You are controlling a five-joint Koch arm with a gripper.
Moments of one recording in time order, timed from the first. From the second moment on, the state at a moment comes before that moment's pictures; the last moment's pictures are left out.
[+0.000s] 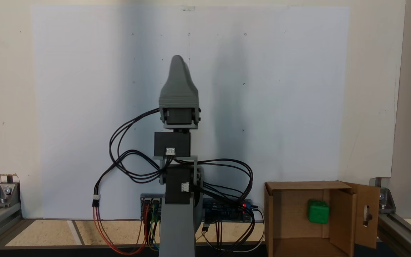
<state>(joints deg) 0.7 129.4 133.2 -27.4 -3.3</state>
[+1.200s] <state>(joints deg) 2.3 129.5 173.7 -81.8 -3.8</state>
